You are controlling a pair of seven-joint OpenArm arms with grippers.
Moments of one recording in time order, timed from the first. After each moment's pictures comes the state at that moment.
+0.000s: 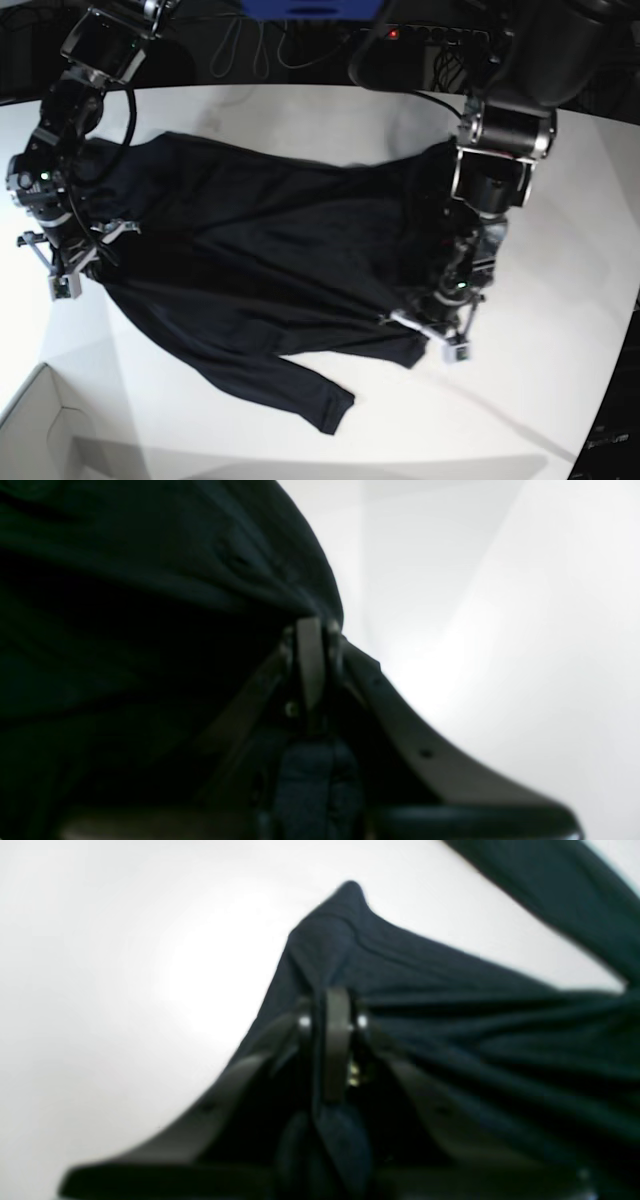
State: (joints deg) left arm -32.7 -5.9 7.3 27.6 -26.0 -5.6 4.0; right arm 2.1 4.0 31.2 98.4 -0.9 34.1 -44.5
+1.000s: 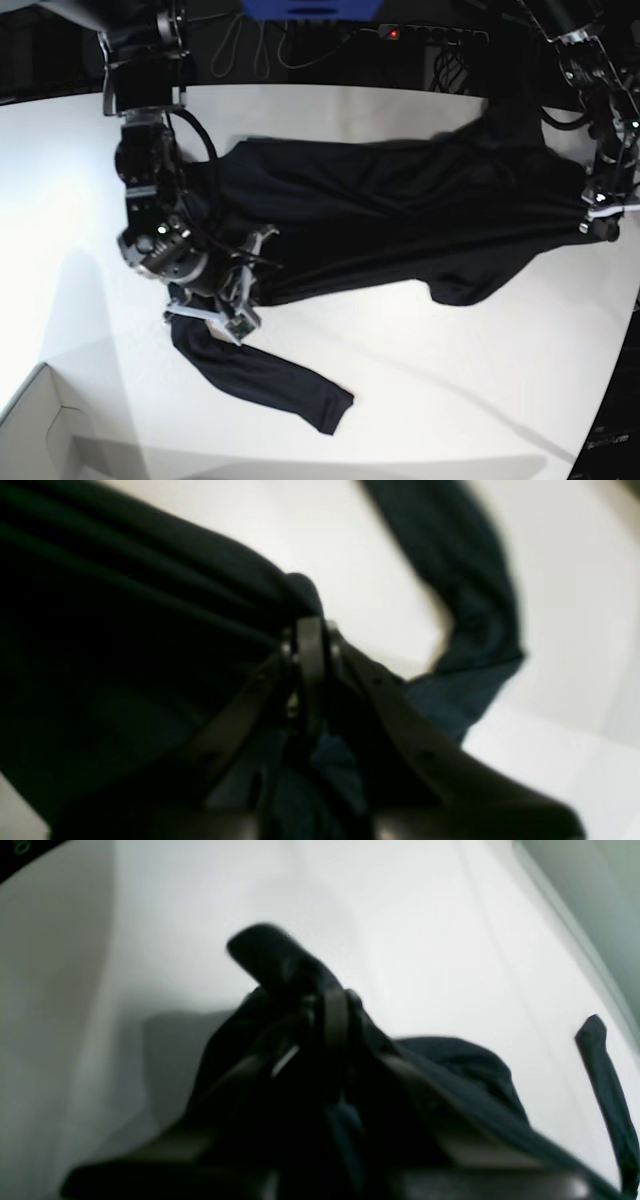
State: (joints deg) left arm 8.3 -12.4 -37.6 87.1 -41.8 -3.8 29.1; right arm 10.6 3.5 -4.3 92.4 -0.6 34.5 -49.3
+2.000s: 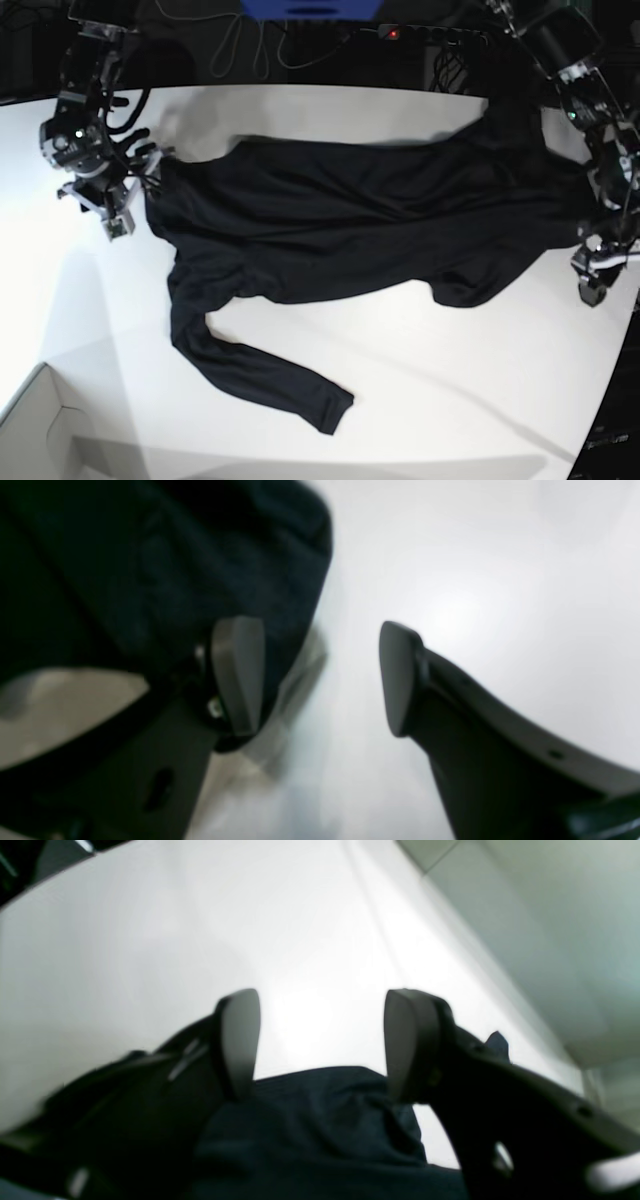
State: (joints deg) left arm -1.8 -10.2 -36.4 90.0 -41.4 -3.8 35.8; right arm -10.2 5.4 21.2 99.3 -0.9 34.3 -51.2
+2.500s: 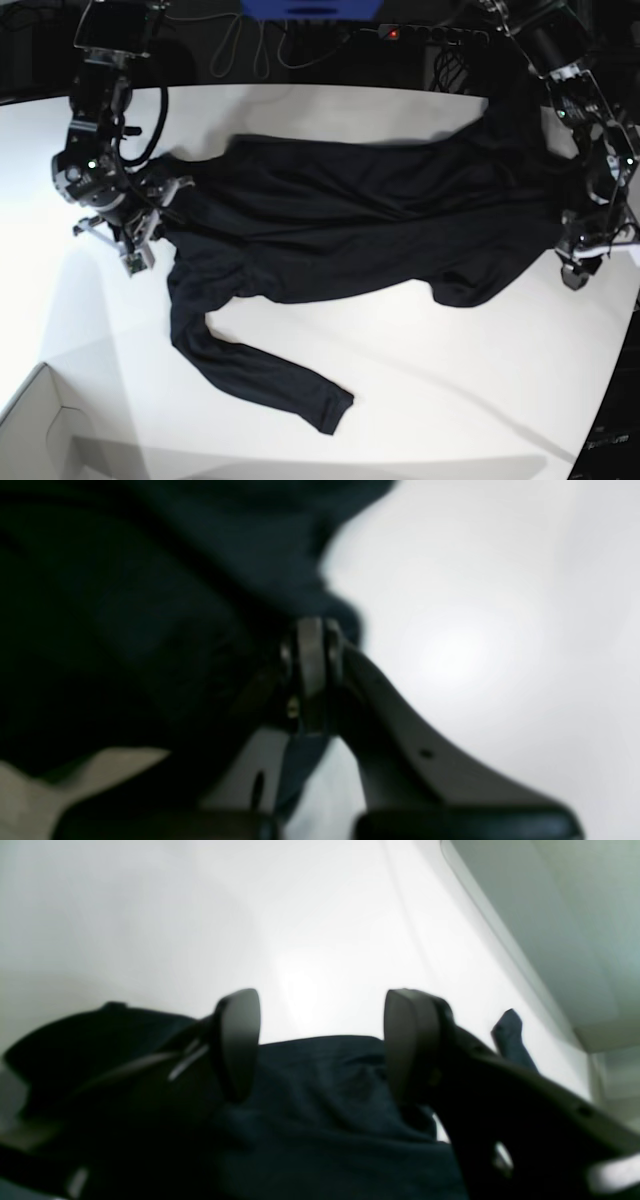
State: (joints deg) left arm -0.1 -9.9 -36.2 86.9 -41.5 -3.8 35.8; right arm -3.2 5.2 16.4 98.6 -1.1 34.4 -52.2
